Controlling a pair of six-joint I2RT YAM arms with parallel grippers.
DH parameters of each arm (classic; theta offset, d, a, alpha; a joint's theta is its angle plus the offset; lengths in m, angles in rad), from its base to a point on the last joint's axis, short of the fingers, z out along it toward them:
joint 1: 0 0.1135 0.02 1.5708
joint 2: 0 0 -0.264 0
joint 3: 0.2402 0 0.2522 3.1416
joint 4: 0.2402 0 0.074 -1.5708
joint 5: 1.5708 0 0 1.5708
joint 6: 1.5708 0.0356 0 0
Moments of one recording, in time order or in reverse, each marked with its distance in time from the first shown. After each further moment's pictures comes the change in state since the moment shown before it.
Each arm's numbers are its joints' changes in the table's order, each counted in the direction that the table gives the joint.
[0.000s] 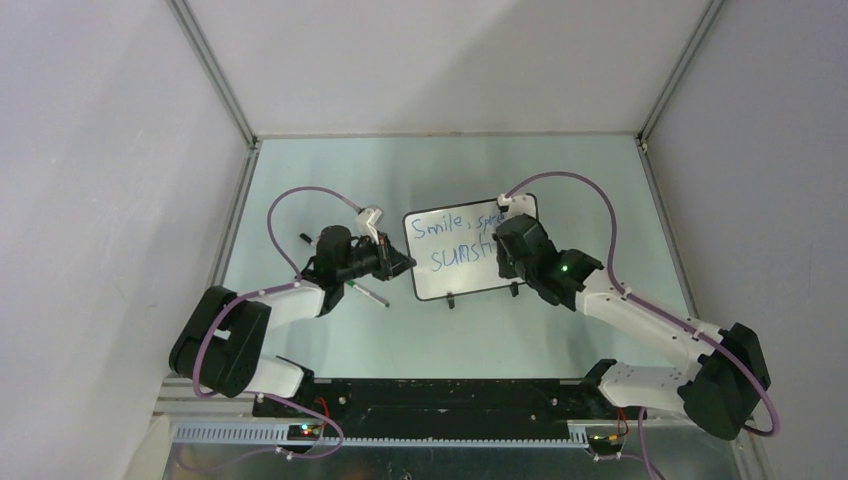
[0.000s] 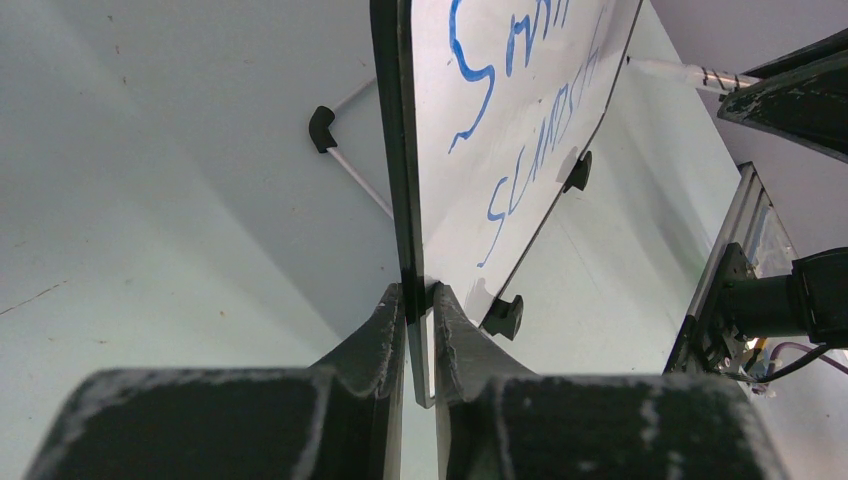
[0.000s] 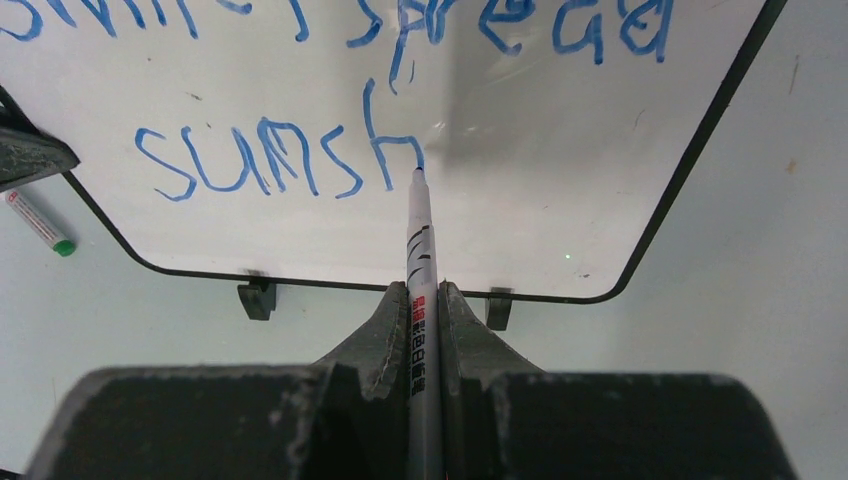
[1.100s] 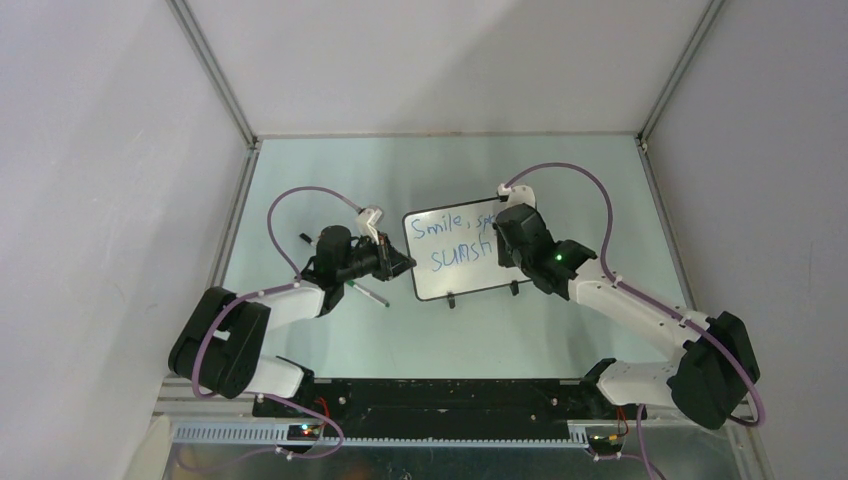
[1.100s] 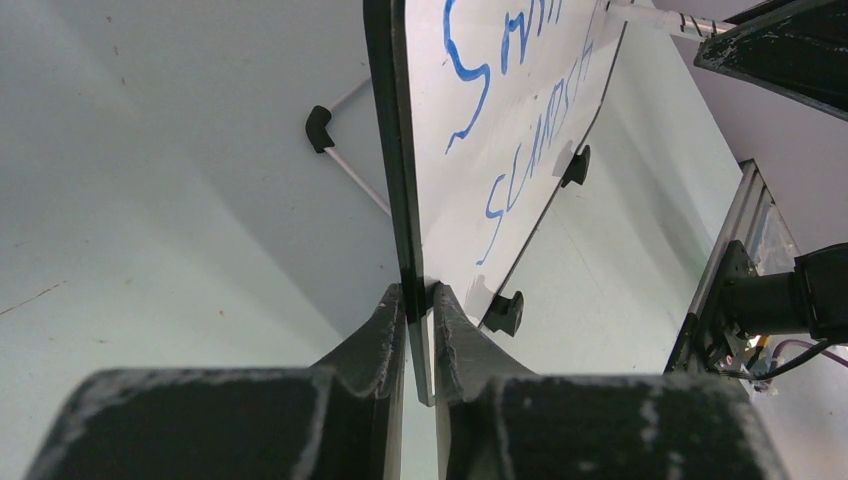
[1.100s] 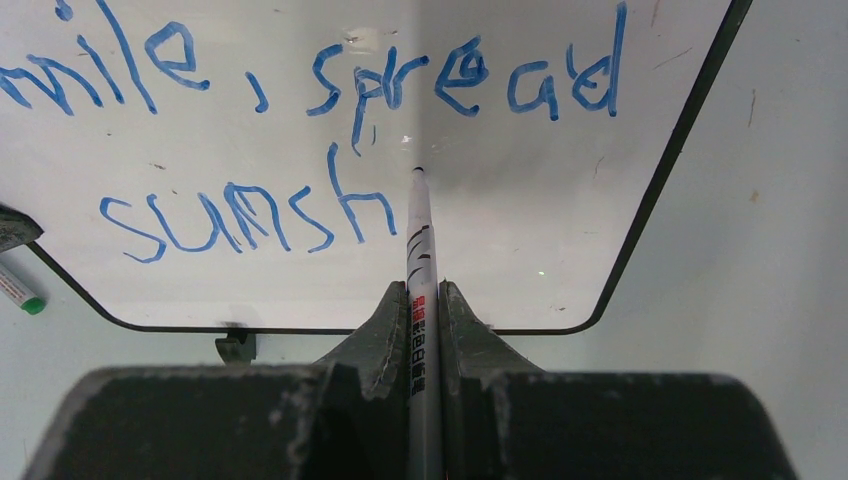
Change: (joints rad) left arm -0.002 0.005 0.000 0.006 0.000 0.006; right arm -0.057 -0.066 0.034 -0.060 0.018 -0.041
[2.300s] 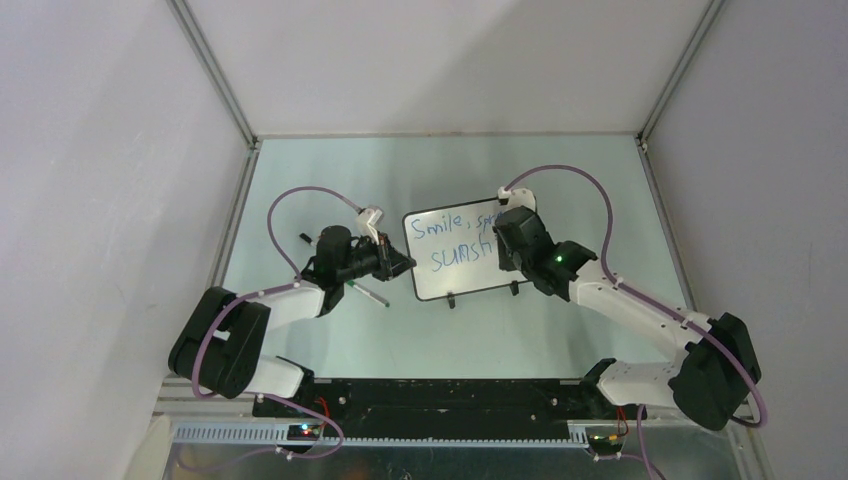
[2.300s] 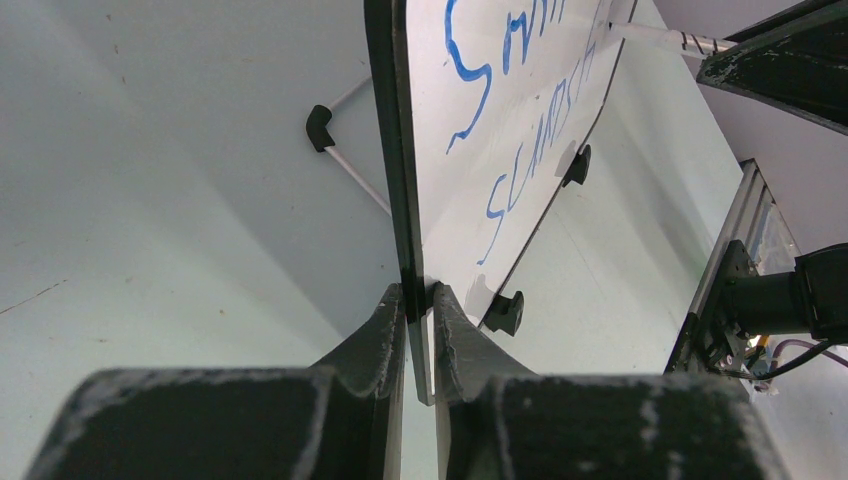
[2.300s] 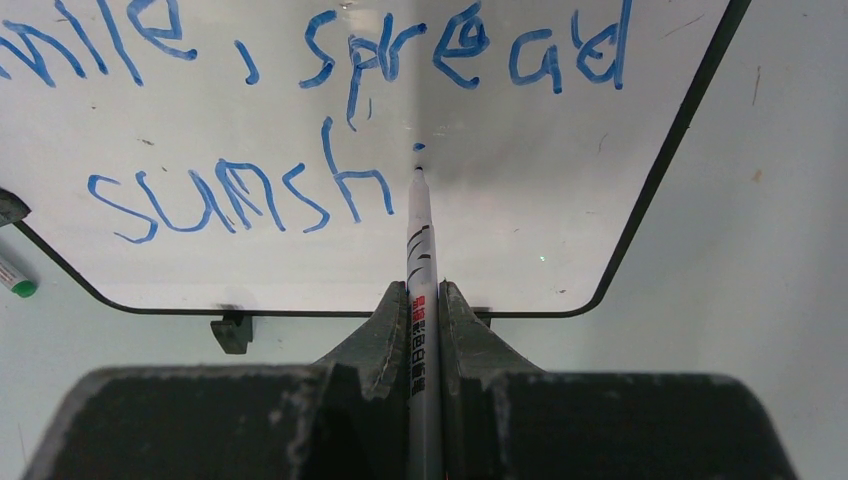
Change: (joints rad) left arm 0.000 0.000 0.000 0.002 -0.001 0.000; right arm 0.015 0.013 0.000 0.047 0.003 0.019
